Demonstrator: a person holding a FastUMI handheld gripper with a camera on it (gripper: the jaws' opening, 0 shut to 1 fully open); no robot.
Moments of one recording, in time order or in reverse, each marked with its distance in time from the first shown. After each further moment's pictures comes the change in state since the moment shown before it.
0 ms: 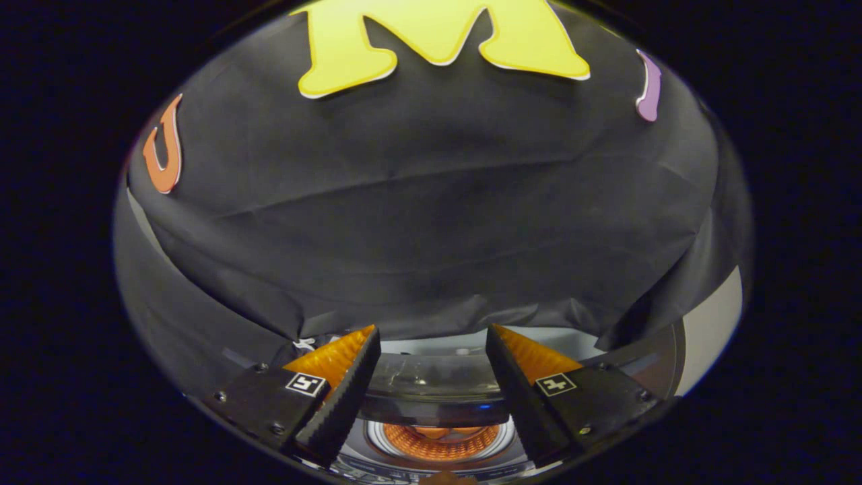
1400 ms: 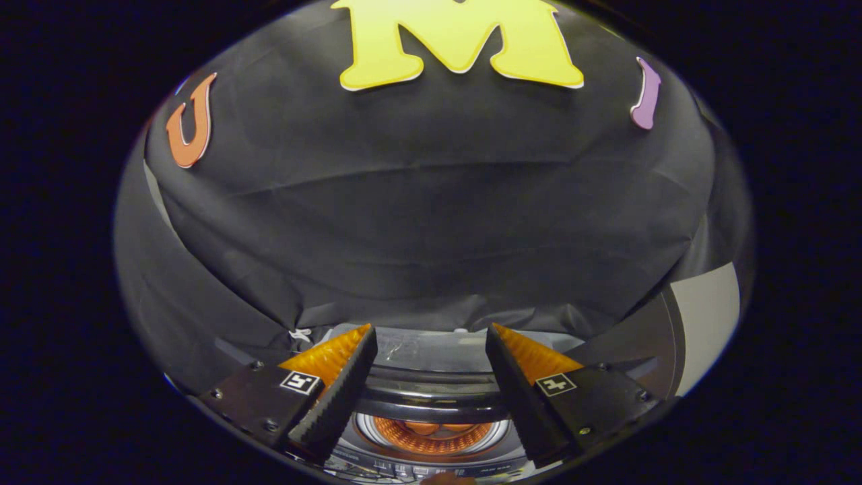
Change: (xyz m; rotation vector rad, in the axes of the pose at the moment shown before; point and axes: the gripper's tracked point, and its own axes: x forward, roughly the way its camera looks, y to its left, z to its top) arm -0.034 0.000 -0.051 -0.051 -0.031 0.008
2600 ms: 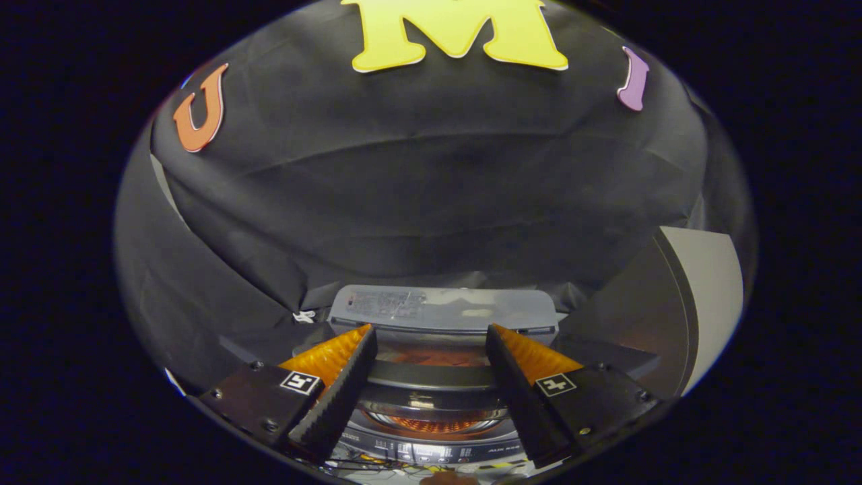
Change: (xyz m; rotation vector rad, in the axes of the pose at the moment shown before) arm -0.022 0.001 -0.058 0.007 0.064 0.004
